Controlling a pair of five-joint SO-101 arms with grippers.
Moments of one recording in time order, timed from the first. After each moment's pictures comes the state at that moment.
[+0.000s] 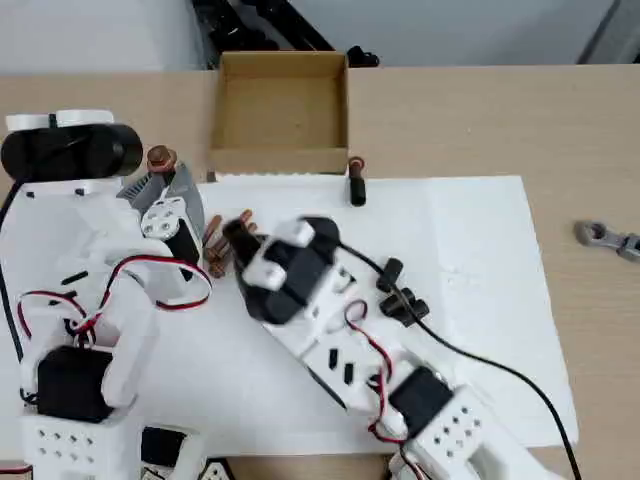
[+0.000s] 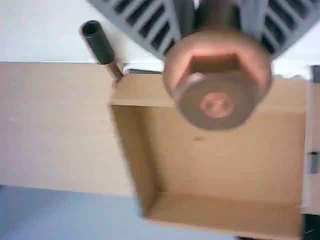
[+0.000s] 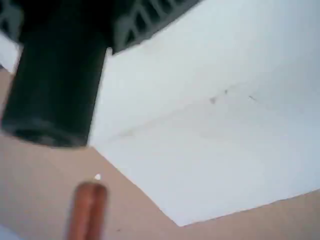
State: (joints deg) left arm 4.9 -58.1 28.8 62.0 18.0; right arm -48.1 -65.7 66.1 19.9 5.3
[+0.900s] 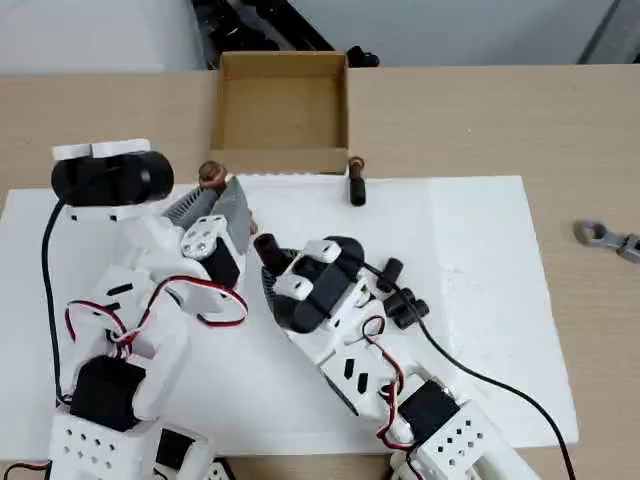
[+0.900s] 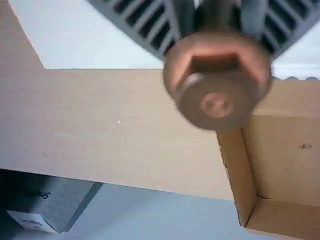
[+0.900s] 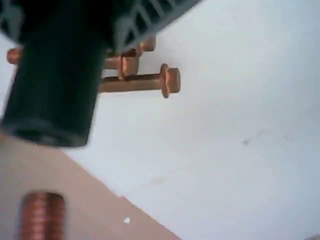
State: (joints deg) left arm 13.7 -64.2 42.3 50.5 26.8; right arm -44.0 -72.4 78.1 16.3 2.8
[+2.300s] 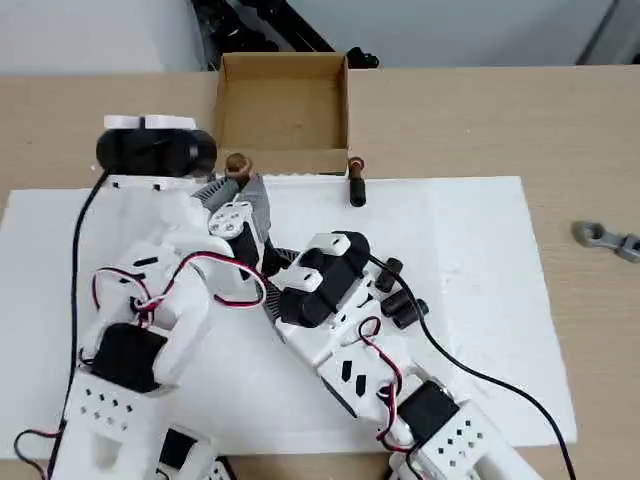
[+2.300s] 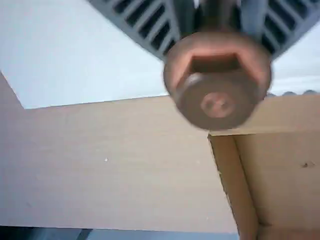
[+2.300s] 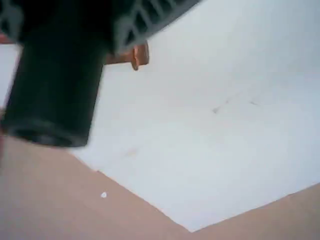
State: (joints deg) left arm 16.0 -55.0 37.6 50.7 21.4; right arm -45.9 -72.4 76.0 17.0 -2.4
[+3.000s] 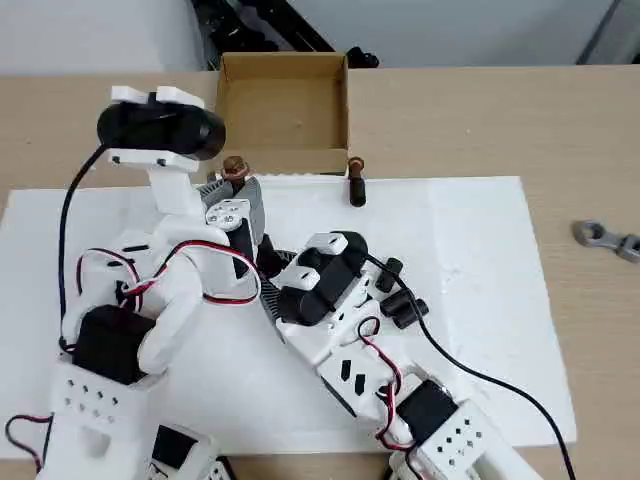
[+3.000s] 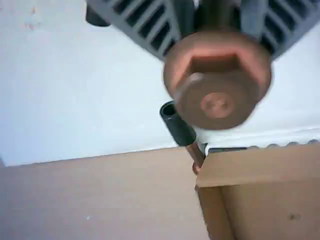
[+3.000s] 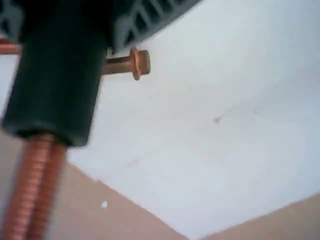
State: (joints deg) left arm 16.3 -47.8 23.1 66.7 20.6; right arm -45.9 -72.4 76.0 17.2 -2.4
